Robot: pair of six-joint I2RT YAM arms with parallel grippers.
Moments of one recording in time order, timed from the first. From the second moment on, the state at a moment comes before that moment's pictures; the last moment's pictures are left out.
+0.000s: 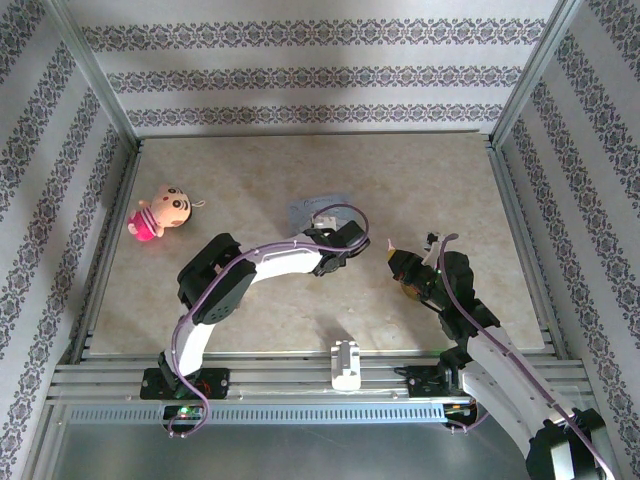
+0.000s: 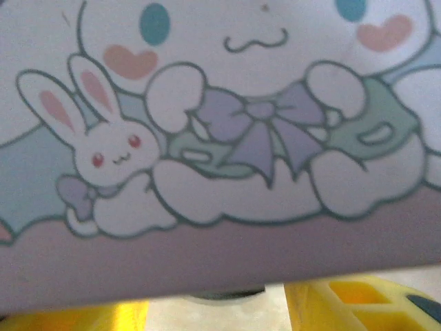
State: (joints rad) left arm -0.87 2.07 1.43 -0.57 -0.50 -0.92; right arm 0.31 0.68 0.27 0.05 -0.28 0.86
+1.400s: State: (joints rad) left arm -0.85 2.10 1.45 -0.51 -0.49 -0.85; right arm 0.31 0.63 0.25 0.05 -0.28 0.87
